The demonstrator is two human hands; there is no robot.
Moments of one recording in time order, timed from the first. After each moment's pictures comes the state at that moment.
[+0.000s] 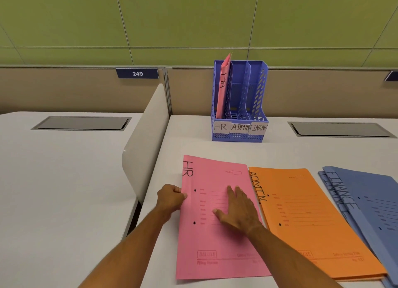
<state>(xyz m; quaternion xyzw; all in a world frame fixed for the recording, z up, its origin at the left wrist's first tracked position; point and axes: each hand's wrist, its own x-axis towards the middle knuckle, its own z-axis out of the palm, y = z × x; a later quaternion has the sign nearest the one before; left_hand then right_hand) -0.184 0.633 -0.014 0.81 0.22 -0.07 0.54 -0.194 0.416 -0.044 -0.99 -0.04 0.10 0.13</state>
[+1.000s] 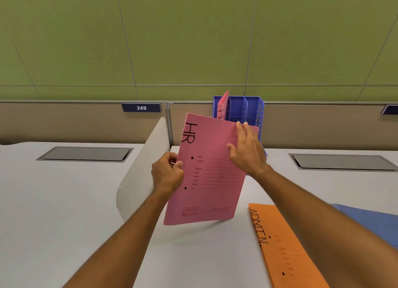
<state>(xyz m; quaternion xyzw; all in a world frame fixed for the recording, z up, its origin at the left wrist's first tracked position) -0.111 0.611 0.127 0.84 0.10 0.24 0.48 -0.051 0.397 0.158 -0.94 -0.08 -0.24 0.22</state>
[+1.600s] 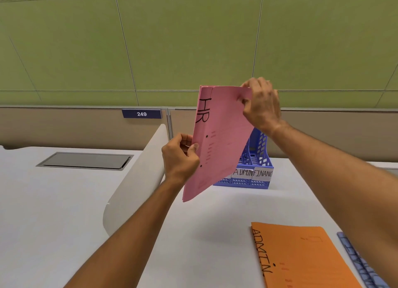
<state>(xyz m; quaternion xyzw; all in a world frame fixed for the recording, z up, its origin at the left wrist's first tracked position) -0.058 0.568 0.180 0.80 -0.01 0.36 0.47 0.041 0.369 0.275 -0.86 -0.15 -0.44 0.20</state>
